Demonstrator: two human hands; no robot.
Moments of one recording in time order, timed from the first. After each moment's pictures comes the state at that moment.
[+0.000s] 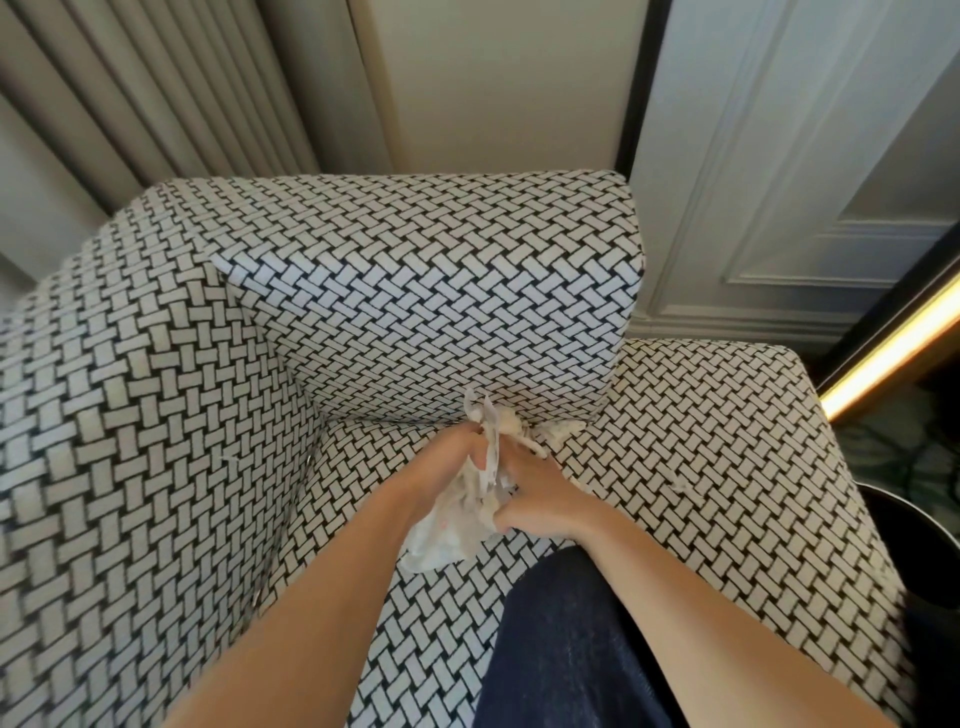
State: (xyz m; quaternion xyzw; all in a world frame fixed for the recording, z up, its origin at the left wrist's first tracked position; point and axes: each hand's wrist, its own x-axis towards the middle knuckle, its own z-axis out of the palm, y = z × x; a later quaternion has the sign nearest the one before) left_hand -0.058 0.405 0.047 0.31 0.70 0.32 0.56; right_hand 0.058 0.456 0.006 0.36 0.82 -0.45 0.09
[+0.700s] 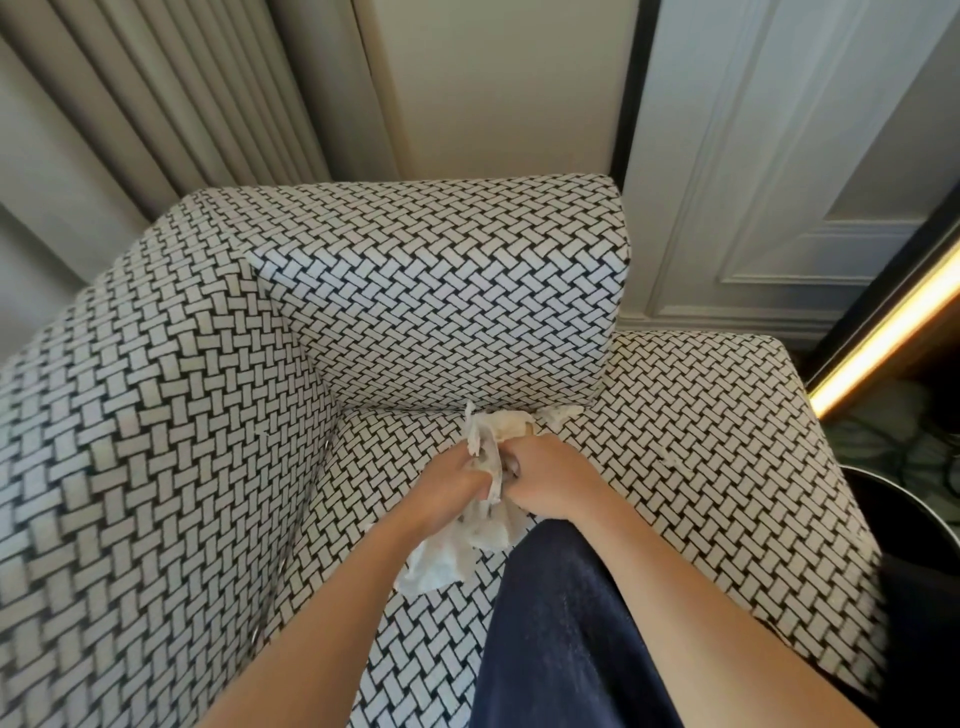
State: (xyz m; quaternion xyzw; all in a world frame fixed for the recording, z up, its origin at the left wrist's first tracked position) left_hand -0.044 0.357 0.041 0.42 0.71 0.29 0.49; right_hand 0.064 0.438 0.021 0.38 0.87 -0.30 0.05
